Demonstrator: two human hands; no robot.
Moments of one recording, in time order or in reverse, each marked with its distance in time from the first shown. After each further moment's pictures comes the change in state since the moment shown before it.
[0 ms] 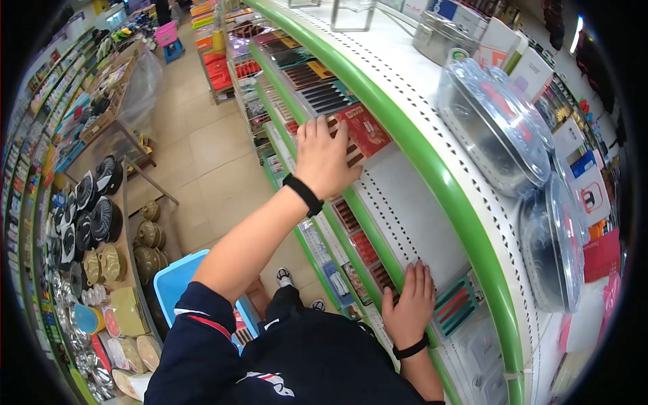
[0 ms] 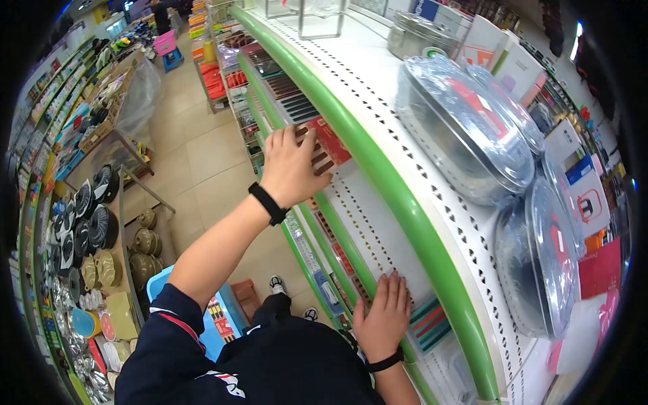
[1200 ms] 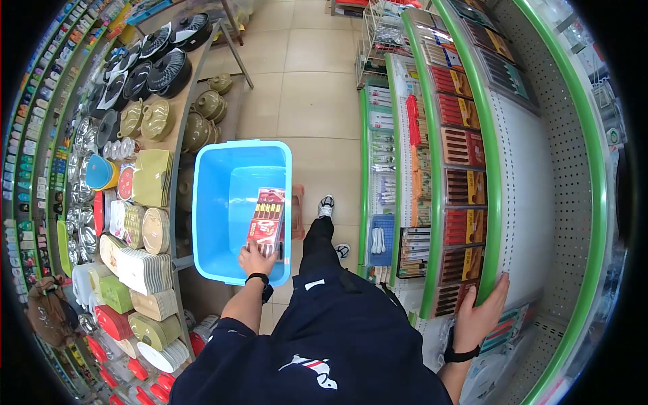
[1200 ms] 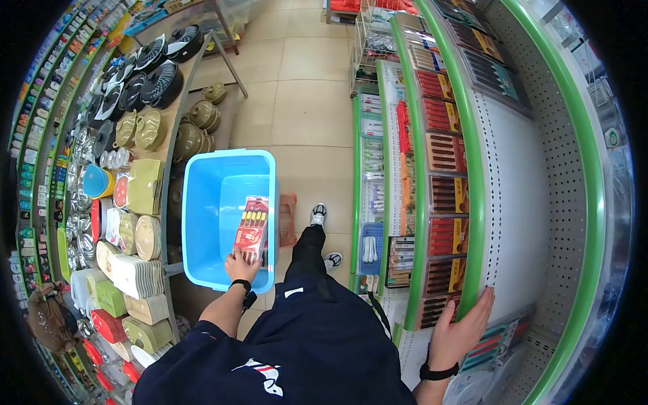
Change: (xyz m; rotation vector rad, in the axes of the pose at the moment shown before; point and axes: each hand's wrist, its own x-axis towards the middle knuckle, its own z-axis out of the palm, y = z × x) left_hand -0.680 -0.068 -0.014 0.315 -0.401 -1.604; right_hand -0.008 0.003 0.007 -0.101 -0.051 -0.080
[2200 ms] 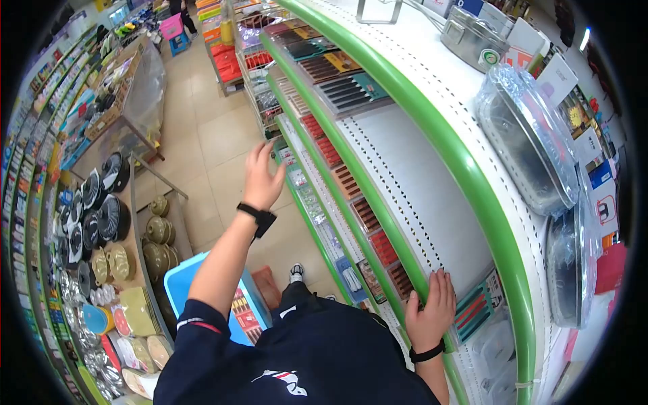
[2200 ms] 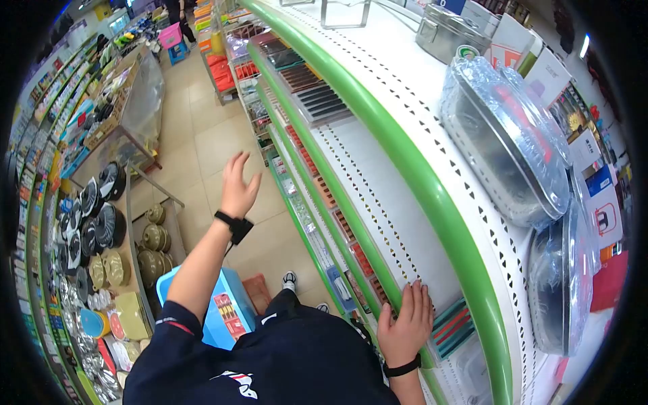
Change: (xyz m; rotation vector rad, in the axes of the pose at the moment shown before) left_hand 0.070 0.543 -0.219 -0.609 0.280 1.356; right_hand 0.008 -0.002 -0.001 0.109 0.106 0.121
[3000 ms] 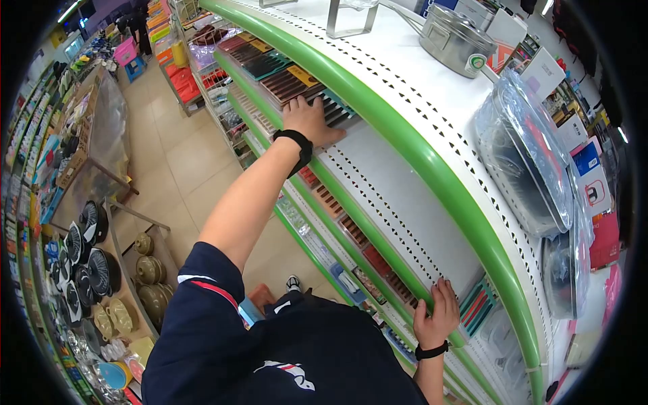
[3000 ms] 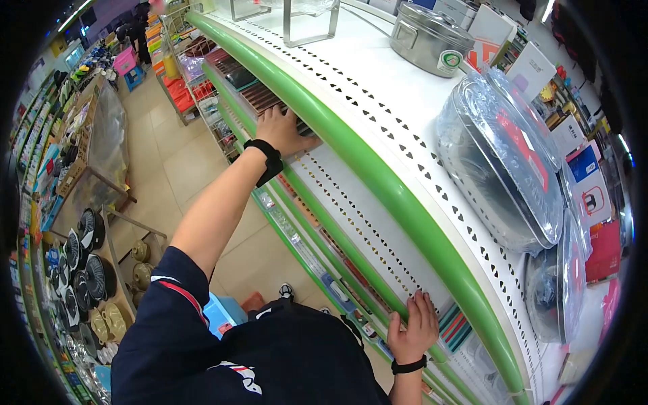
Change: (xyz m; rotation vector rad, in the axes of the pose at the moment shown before) left_hand 0.197 0.093 0.121 0.319 -0.495 0.142; right_hand 0.008 -0.008 0.013 -0.001 0.192 0.066
